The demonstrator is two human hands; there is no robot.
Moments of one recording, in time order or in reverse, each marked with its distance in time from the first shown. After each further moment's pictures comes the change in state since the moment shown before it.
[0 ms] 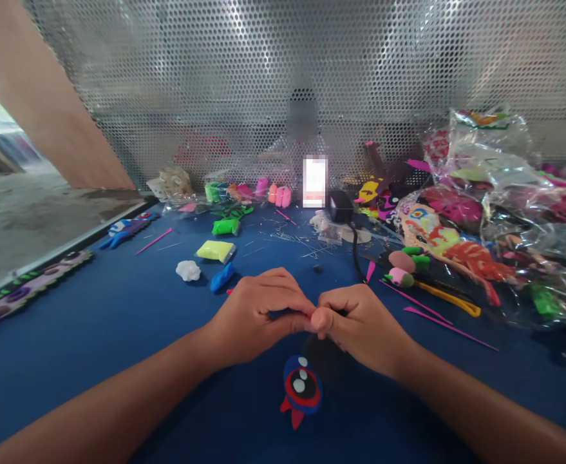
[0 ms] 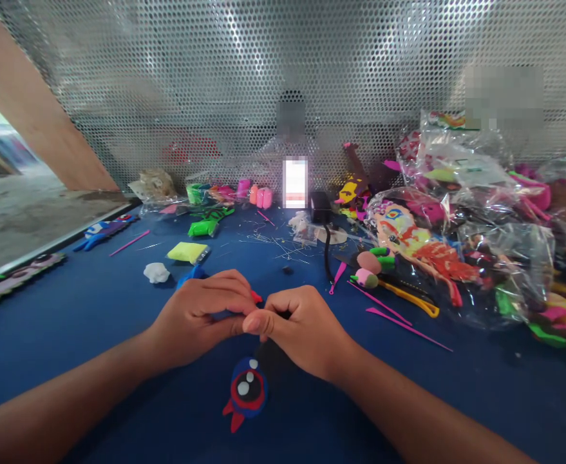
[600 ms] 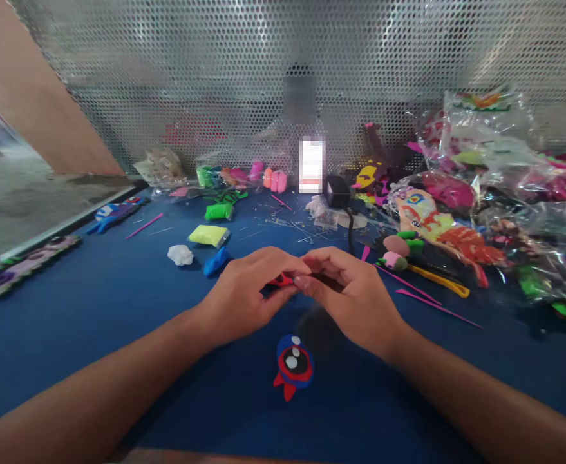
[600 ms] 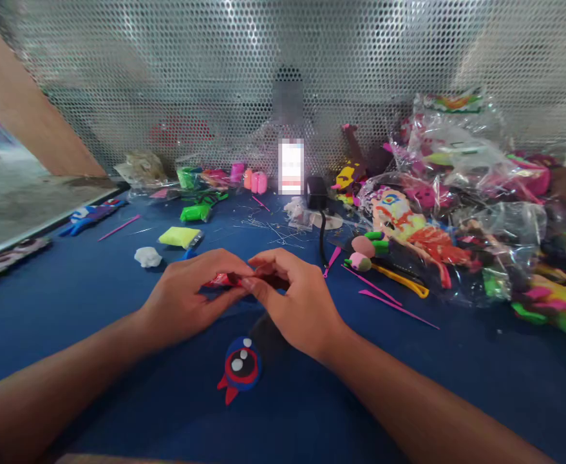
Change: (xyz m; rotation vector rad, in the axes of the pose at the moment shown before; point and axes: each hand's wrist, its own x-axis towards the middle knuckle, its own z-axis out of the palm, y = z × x) left_hand -0.002 0.003 0.001 0.288 0.080 -0.053; right_hand 0.001 0.000 0.009 0.131 0.223 -0.053
